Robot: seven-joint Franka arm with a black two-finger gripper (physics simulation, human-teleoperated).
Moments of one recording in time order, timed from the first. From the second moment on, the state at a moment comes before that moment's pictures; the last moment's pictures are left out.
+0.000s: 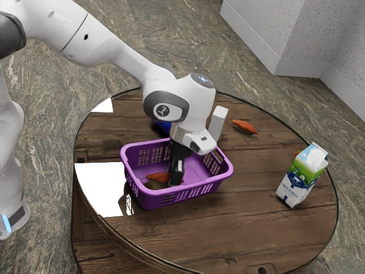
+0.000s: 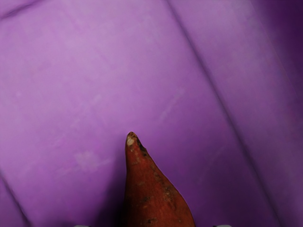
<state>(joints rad) -0.15 -0.13 -0.07 -2.25 -0.09 2.08 0.06</state>
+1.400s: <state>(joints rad) 0.09 0.37 -0.10 -1.30 0.02 2.05 0.25</state>
